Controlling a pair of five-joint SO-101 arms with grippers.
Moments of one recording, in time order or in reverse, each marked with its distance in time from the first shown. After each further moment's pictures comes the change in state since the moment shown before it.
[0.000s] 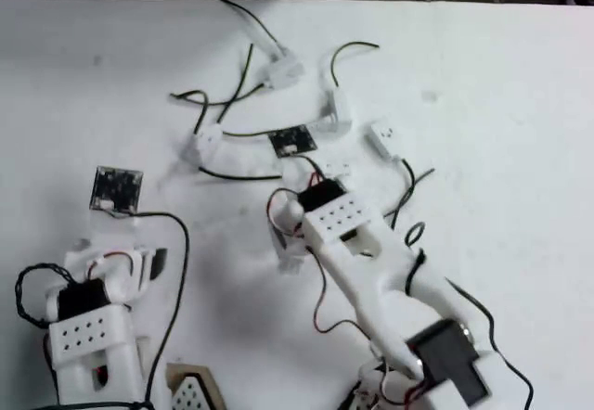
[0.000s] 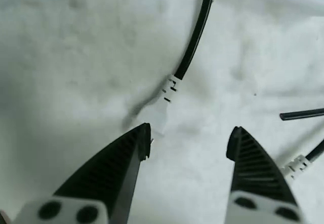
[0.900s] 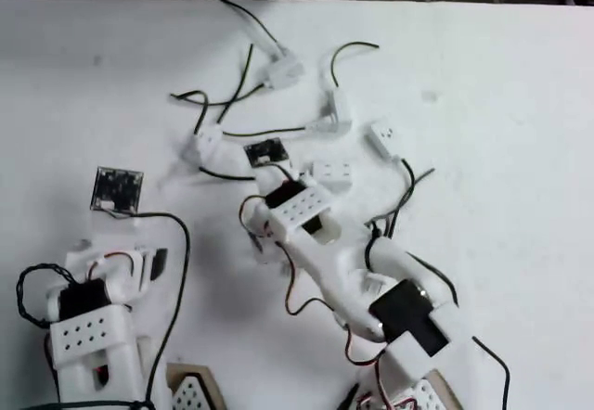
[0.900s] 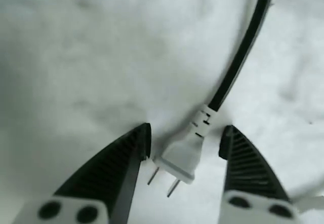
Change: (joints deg) left arm 0.0 0.0 0.4 -0.3 0.0; right arm -5.3 13.7 -6.4 -2.9 -3.8
